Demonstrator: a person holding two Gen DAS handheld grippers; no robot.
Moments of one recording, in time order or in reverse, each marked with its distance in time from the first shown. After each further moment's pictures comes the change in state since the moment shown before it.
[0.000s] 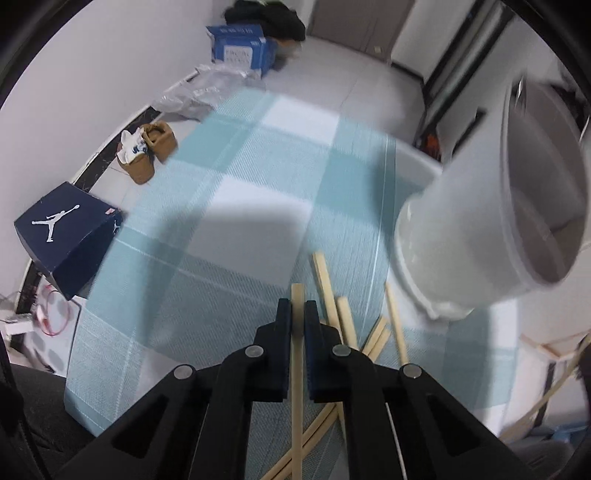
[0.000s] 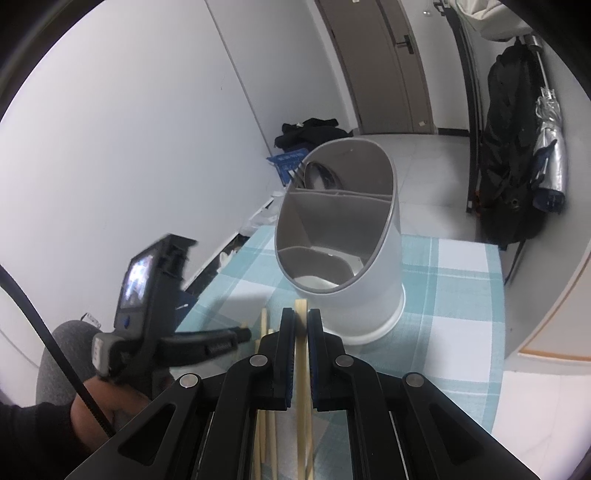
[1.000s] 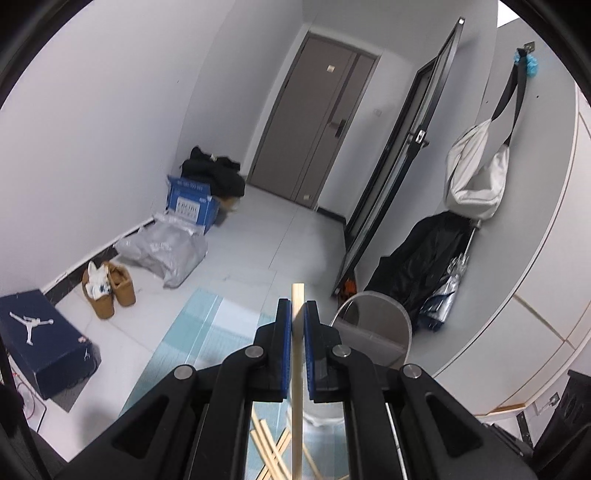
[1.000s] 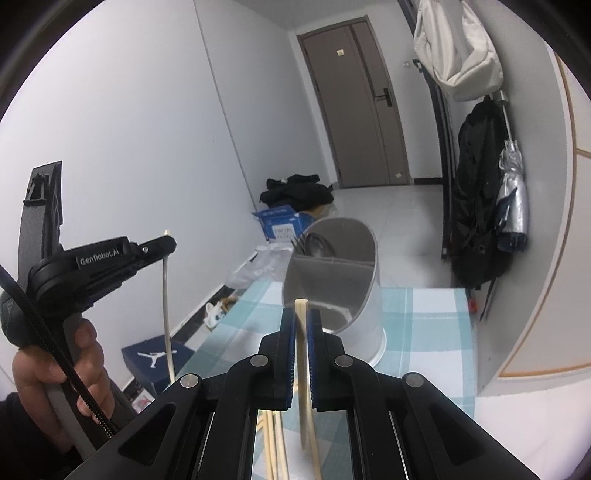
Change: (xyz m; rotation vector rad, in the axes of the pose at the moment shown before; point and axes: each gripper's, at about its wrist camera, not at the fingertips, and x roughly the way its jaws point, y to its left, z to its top) left arm -0.145 -0.002 0.014 0.066 -0.596 -0.287; right arm -0.056 0.023 0.005 0.007 -0.229 -0.092
